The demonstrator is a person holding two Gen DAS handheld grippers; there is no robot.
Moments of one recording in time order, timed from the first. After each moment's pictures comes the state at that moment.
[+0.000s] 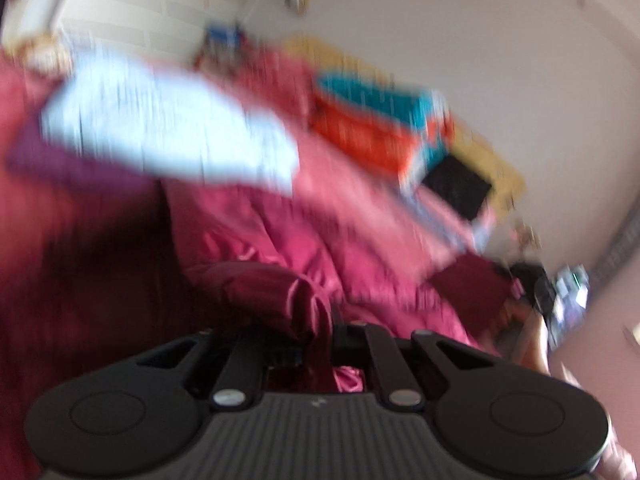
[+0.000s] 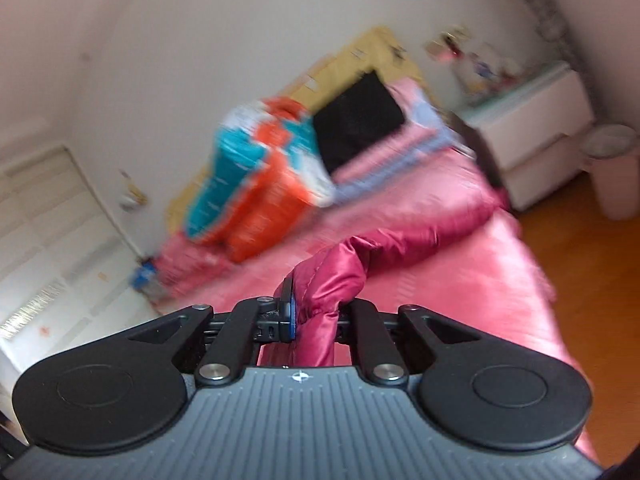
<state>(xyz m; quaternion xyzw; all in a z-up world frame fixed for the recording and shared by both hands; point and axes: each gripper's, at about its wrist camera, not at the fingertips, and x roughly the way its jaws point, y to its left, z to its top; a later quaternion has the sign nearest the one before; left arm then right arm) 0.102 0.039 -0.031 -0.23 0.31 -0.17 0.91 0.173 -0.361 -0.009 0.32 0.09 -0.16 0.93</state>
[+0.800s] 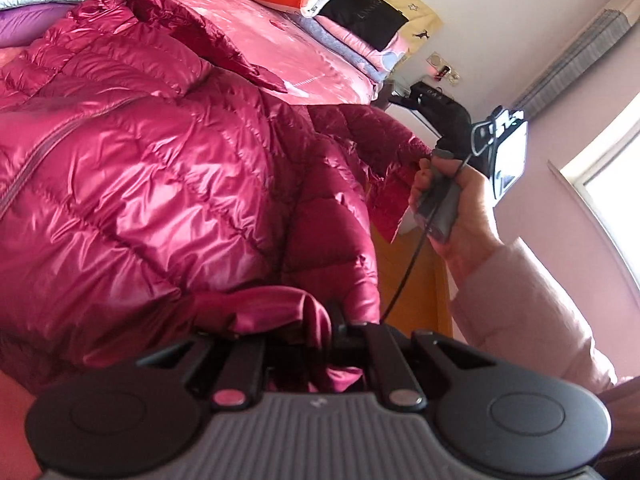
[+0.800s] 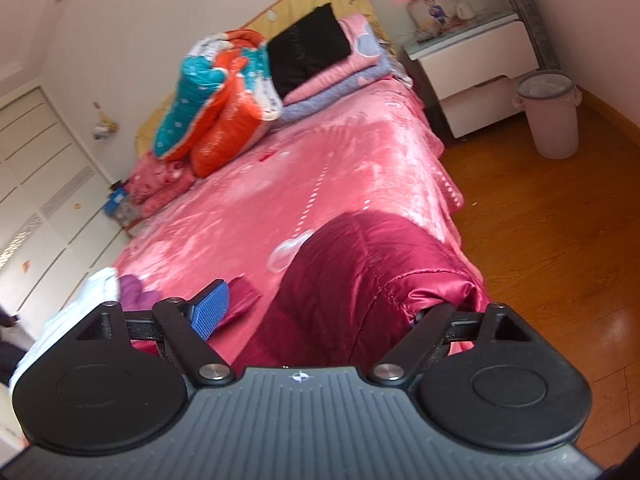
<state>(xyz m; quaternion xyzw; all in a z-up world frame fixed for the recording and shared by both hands) -0.016 -0.023 -0.067 -0.16 0.45 -0.32 0.82 0.010 -0.296 -0.023 0.33 0.18 -0.14 0.92</state>
